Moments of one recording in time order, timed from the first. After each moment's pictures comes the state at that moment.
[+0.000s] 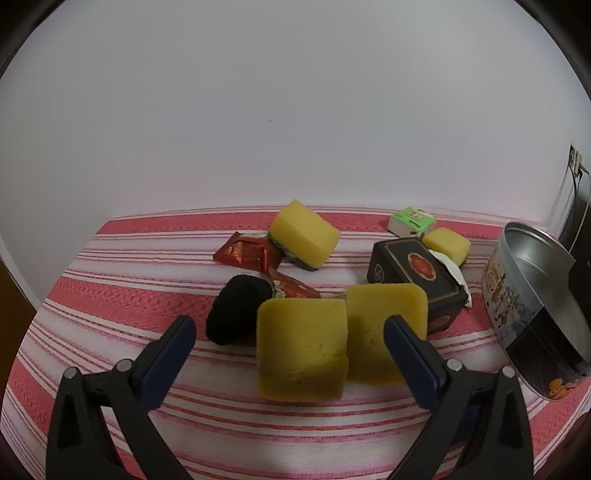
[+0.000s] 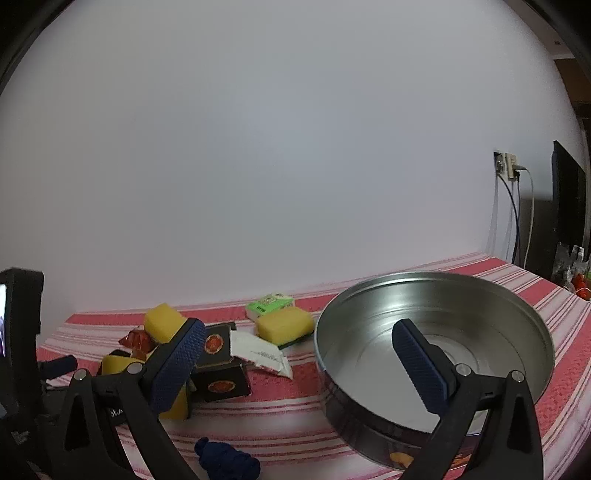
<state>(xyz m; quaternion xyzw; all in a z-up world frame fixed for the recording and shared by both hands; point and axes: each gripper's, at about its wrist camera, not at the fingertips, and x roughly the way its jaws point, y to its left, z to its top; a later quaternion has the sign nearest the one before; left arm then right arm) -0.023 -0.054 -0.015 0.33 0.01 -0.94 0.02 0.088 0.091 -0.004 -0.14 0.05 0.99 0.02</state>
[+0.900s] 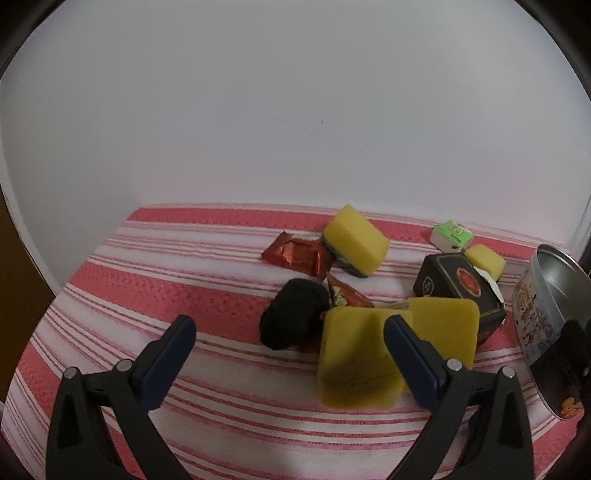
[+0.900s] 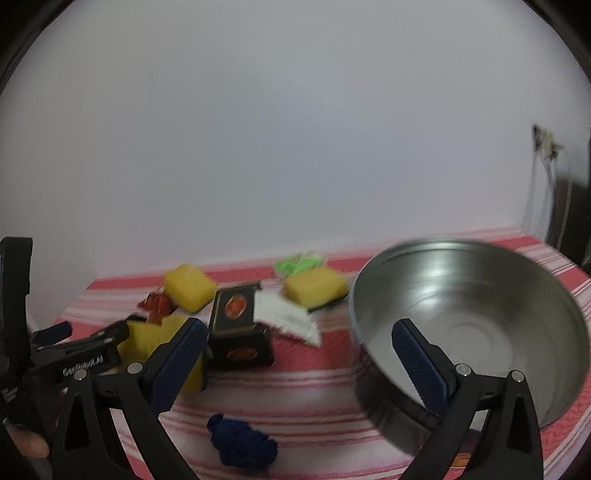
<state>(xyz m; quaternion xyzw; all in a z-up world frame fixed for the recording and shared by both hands) -0.026 -0.088 -0.016 0.34 0.04 -0.94 0.08 0.064 0.086 -0.018 -0.22 0.05 0.97 -0.06</state>
